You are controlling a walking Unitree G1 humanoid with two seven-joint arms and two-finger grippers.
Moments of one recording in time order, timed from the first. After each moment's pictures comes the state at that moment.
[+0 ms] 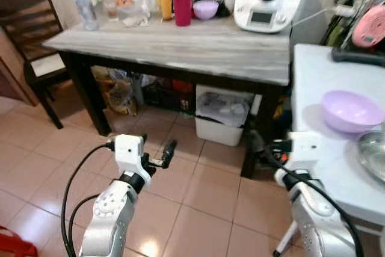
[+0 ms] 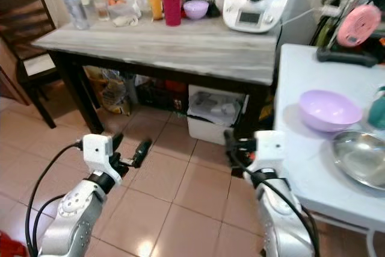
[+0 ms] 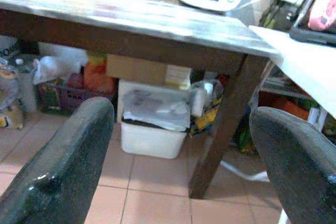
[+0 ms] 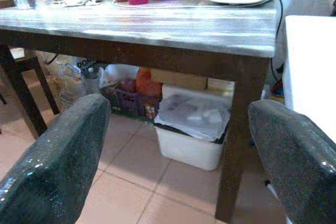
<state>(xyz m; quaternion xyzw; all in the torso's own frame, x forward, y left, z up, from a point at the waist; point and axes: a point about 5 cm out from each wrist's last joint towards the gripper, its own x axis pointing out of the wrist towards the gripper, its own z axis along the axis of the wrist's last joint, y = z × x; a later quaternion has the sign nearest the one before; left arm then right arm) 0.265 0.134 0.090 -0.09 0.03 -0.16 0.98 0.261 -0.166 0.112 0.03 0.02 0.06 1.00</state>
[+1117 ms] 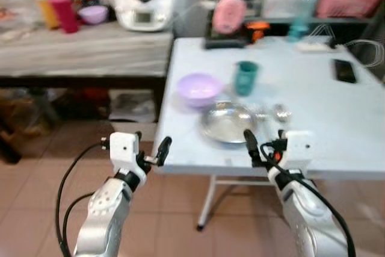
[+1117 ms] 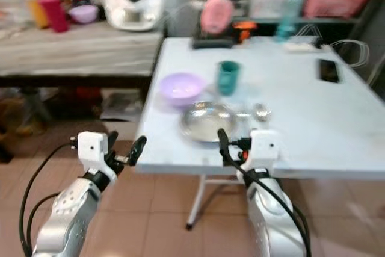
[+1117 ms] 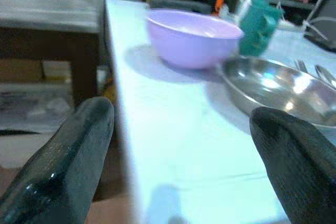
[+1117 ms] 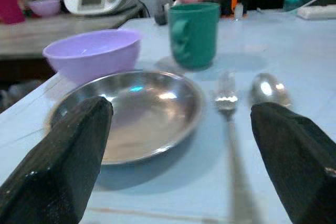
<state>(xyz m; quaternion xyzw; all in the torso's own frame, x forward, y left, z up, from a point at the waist) 0.267 0.140 0.091 -0.09 0.03 -0.15 0.98 0.264 -0.153 0.120 0.05 0.02 0.07 1.00</state>
